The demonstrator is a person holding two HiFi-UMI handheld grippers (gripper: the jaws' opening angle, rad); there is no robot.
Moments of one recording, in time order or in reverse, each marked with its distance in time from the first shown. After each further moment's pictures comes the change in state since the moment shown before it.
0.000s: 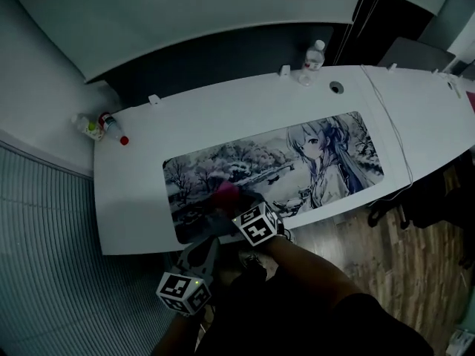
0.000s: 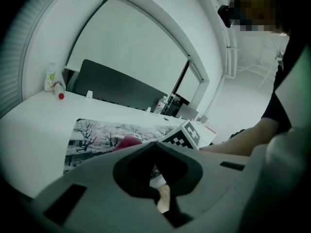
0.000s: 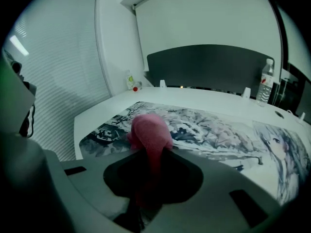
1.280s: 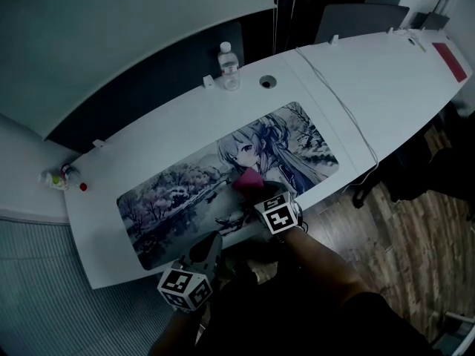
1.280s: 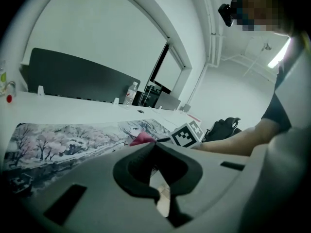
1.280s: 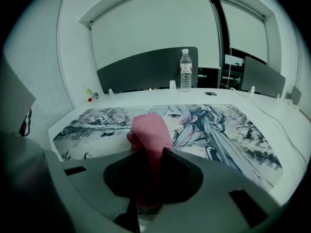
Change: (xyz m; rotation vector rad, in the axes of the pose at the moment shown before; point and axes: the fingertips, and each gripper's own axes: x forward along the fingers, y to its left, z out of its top) left arm 0.139 -0.140 0.002 0.127 0.122 -0.186; right arm -0.133 -0.233 -0.094 0.257 -0.054 -0.266
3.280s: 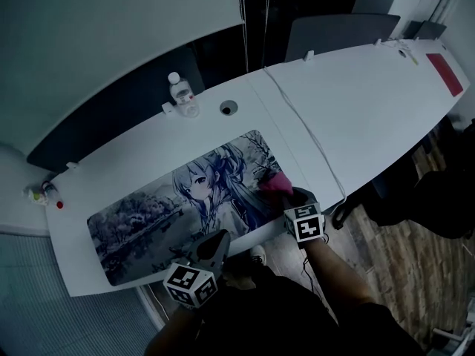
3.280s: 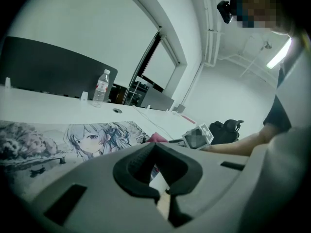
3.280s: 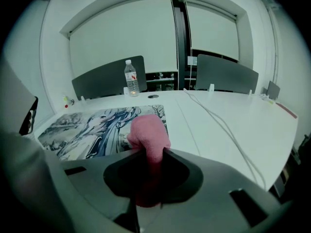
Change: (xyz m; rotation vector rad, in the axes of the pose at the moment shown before) left arm 0.172 -0.108 0.032 0.008 -0.005 -0.070; right arm -0.084 -0.245 -0.030 0.104 -0.040 -0.153
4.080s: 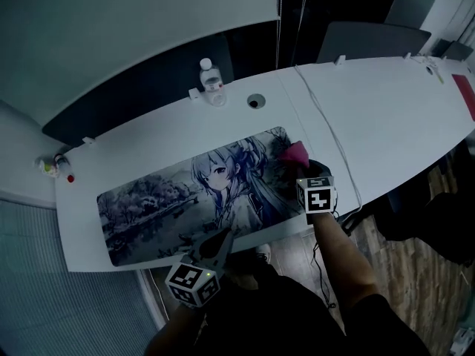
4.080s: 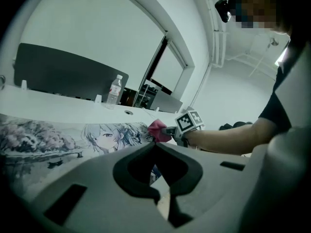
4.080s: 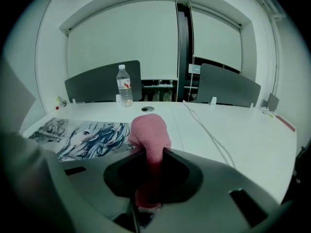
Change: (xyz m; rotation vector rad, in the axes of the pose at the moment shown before) left arm -0.027 0.015 -0.006 -0.030 -0.038 0.111; right arm 0.037 -0.018 0.081 -0.049 -0.068 -0.050
